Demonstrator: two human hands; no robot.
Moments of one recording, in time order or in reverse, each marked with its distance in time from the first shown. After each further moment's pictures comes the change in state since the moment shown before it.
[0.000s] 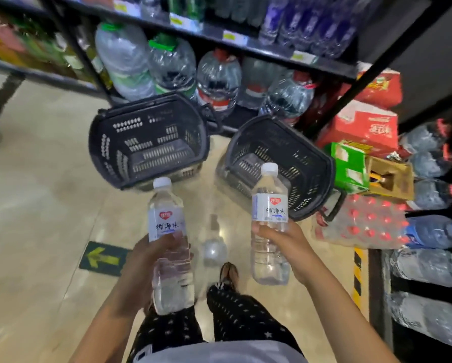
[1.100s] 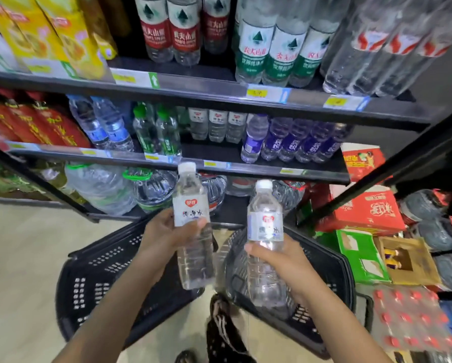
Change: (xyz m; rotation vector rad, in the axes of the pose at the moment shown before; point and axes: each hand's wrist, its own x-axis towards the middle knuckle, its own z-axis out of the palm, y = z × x) left_hand 0.297 0.324 0.117 0.272 -0.152 0.303; right_hand 0.249 -0.261 0.006 0.030 0.159 -0.116
